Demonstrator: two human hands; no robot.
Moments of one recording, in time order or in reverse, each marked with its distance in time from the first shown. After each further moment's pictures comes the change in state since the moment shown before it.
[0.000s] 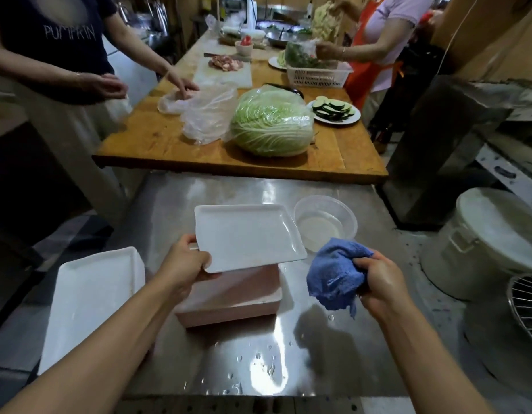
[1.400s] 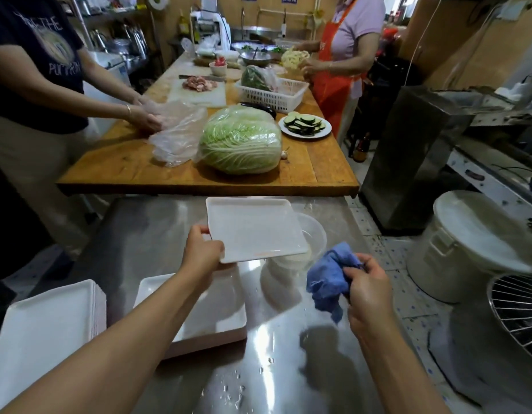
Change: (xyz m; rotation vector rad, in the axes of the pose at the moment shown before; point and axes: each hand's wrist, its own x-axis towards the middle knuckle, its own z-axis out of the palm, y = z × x) left_hand 0.020 0.032 0.106 0.016 0.057 0.117; right_hand 0.002 -0.025 -0.025 -0.064 0.167 -0.217
